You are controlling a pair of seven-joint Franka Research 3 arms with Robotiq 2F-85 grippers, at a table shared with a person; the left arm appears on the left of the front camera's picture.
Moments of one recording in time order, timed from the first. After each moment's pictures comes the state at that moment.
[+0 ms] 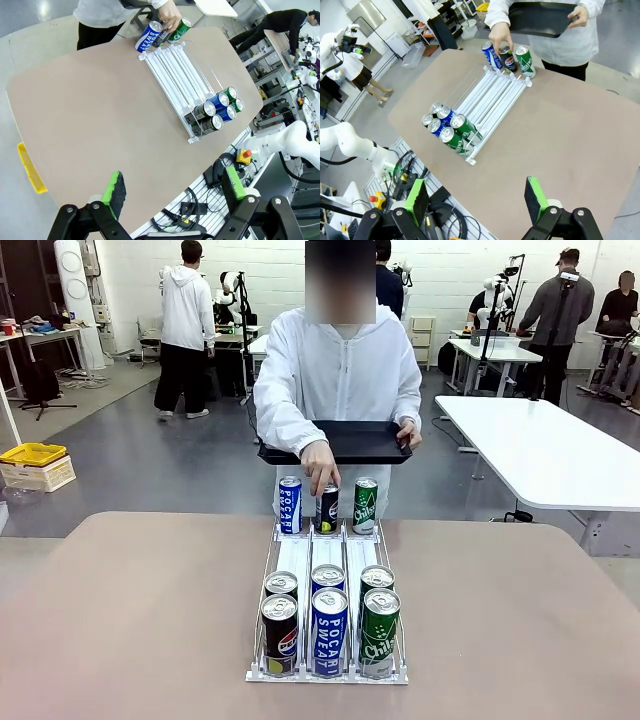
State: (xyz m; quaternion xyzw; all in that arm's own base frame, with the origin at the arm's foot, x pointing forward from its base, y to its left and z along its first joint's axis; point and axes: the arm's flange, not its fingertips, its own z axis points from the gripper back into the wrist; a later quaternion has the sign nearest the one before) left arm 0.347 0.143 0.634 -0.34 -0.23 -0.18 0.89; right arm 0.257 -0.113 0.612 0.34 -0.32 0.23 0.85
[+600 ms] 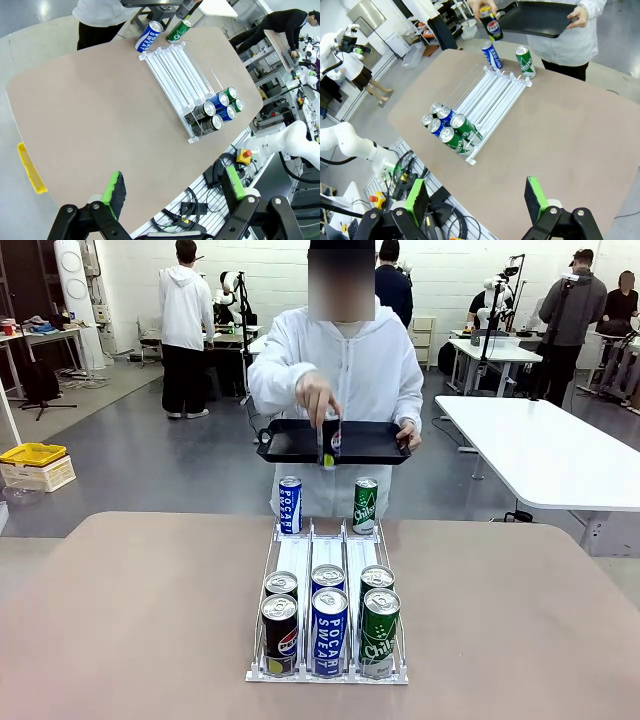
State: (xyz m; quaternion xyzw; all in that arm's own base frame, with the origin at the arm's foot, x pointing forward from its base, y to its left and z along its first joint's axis) left arm 0.347 0.143 0.634 -0.34 -0.23 -0.18 0.89; right arm 0.257 -0.113 0.612 0.34 -0.32 0.23 0.85
